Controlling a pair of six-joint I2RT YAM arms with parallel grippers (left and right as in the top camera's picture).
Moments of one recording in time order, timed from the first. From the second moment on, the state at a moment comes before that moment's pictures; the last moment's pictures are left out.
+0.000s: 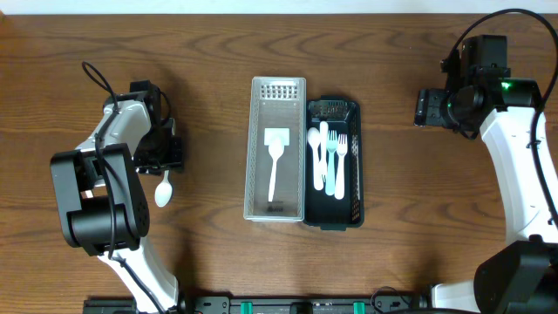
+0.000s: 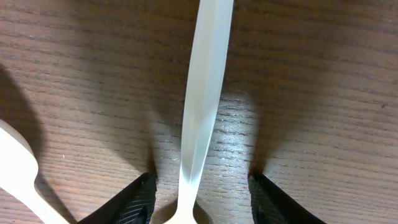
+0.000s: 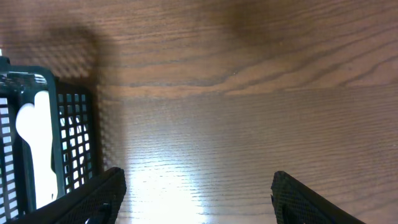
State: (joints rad) left arm 0.14 2.00 1.29 -0.98 -0.02 0.02; right arm -0.04 1.62 1.44 -1.00 -0.01 0.09
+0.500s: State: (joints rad) left arm 0.13 1.99 1.26 -0.97 0.01 0.02; right arm -0.04 1.62 1.44 -1.00 -0.01 0.09
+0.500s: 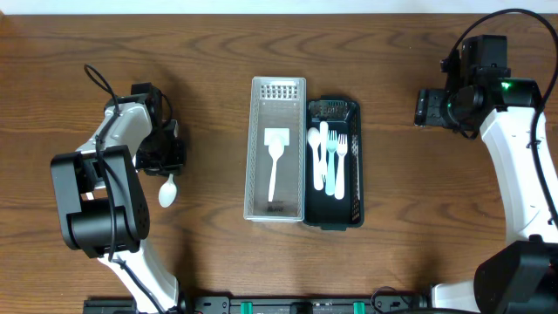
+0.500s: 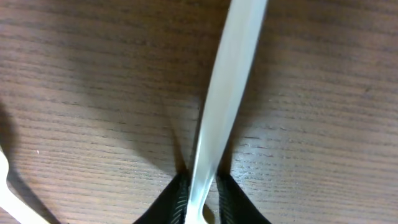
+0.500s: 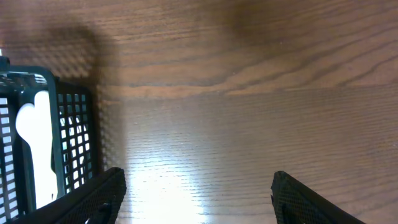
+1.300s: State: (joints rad) left arm 0.13 1.98 1.26 -0.97 0.01 0.03; right arm -0.04 1.62 1.44 -1.00 -0.01 0.09
